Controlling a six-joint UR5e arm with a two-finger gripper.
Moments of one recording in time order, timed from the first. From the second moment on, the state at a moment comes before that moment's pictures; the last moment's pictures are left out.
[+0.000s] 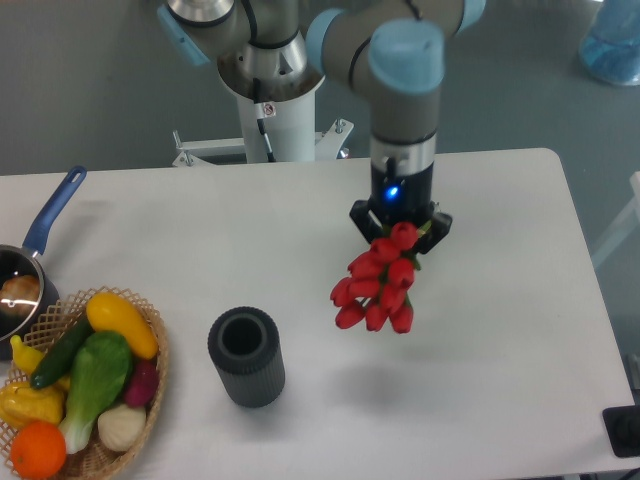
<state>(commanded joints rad) 2.54 -1.77 -1.81 -0.89 1.54 0.98</state>
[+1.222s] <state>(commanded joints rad) 2.62 -1.91 -1.77 -0.88 1.56 0.98</state>
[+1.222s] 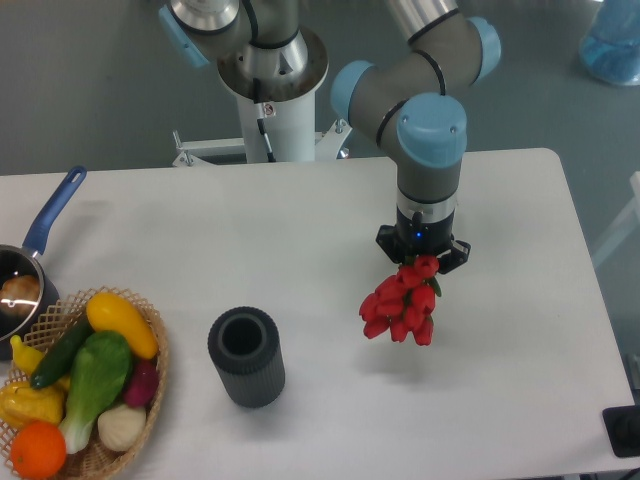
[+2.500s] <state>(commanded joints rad) 2.62 -1.99 -1.73 -0.85 1.56 0.98</state>
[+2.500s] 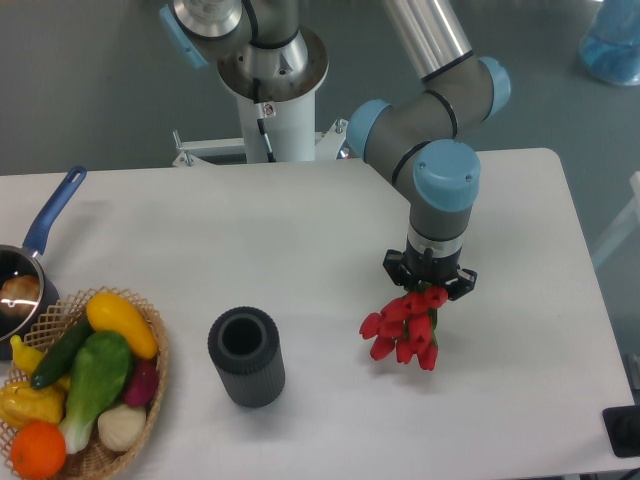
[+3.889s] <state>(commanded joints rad) 2.63 -1.83 -1.65 -0.78 1.42 0.86</state>
